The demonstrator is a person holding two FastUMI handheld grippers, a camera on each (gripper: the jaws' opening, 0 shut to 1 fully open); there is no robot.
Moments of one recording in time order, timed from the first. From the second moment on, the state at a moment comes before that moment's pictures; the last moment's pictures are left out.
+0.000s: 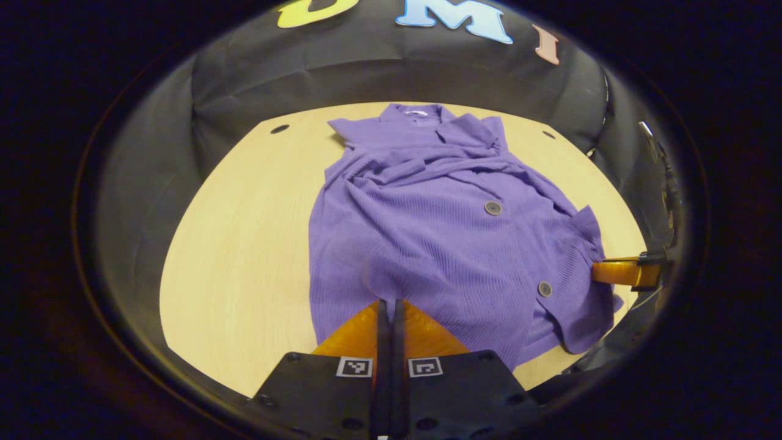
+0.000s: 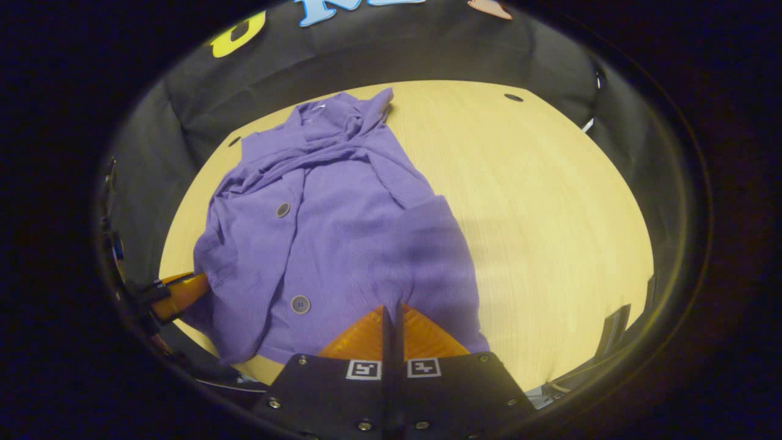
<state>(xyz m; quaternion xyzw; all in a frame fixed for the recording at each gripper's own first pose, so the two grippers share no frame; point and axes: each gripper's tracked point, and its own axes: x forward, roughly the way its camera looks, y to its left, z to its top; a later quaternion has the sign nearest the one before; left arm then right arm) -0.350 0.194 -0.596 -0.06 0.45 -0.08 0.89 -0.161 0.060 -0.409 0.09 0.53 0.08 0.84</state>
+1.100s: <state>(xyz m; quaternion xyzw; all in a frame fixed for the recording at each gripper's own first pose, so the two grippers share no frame) -0.132 0.217 -0.520 -0.09 0.34 -0.06 0.93 0.068 0.073 -0.338 0.12 0.40 0.09 0.91</state>
